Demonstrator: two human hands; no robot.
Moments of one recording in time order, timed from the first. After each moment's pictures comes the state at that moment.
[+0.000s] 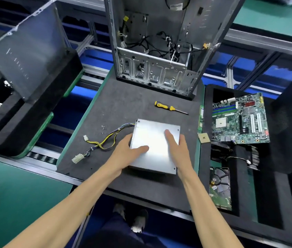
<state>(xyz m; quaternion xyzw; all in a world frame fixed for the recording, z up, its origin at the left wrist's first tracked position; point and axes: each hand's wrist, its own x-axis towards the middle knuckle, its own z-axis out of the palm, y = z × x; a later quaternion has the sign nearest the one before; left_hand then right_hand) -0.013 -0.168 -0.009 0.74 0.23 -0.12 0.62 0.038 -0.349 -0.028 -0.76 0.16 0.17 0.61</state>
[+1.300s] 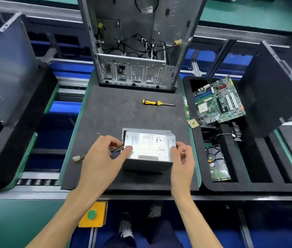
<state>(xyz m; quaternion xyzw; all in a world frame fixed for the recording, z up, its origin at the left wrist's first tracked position) -0.070 -0.098 0.036 0.90 0.07 0.06 0.42 -0.074 -0.304 -0.013 -0.68 0.15 -0.16 0.70</state>
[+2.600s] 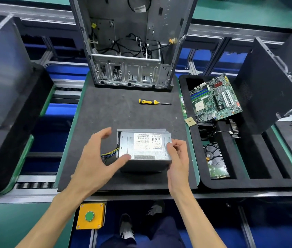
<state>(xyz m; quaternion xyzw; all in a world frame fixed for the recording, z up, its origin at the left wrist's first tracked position) -0.070 -0.078 0.023 0.89 -0.02 0.01 0.46 -0.070 -0.307 -0.012 -0.62 0.14 -0.08 0.77</state>
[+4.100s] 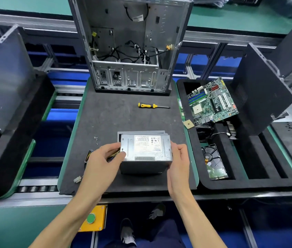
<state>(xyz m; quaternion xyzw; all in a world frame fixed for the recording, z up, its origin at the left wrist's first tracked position) -0.083 -0.111 0.057 0.81 0.14 -0.05 0.57 -0.073 -0.306 -0.006 -0.60 0.20 -0.08 0.77</state>
